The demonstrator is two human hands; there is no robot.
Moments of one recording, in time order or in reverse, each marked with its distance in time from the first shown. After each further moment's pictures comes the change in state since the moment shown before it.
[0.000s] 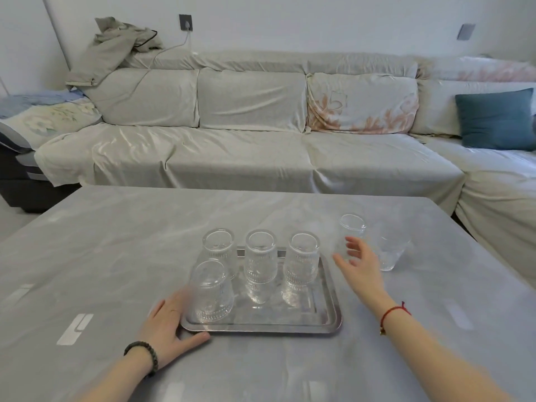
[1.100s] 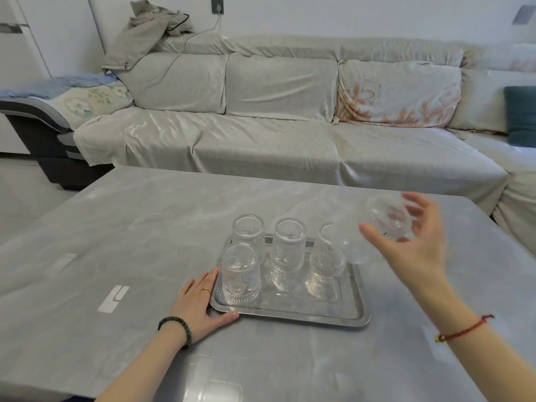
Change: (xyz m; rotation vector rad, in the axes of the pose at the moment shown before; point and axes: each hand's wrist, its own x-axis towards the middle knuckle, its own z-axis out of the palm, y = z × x) left_hand -0.005 0.010 -0.006 0.003 -0.016 0.001; right_hand -0.030 -0.083 -0.017 0.156 0.138 -0.301
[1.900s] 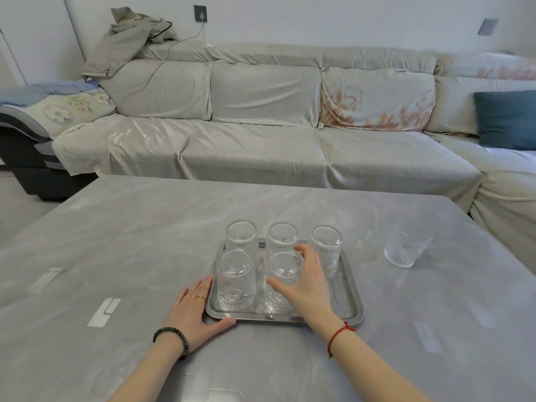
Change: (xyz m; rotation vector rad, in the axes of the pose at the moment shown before) left_hand 0.001 -0.003 0.002 -0.022 0.027 0.043; right_hand -0.077 0.042 0.109 -0.268 -0.374 0.106
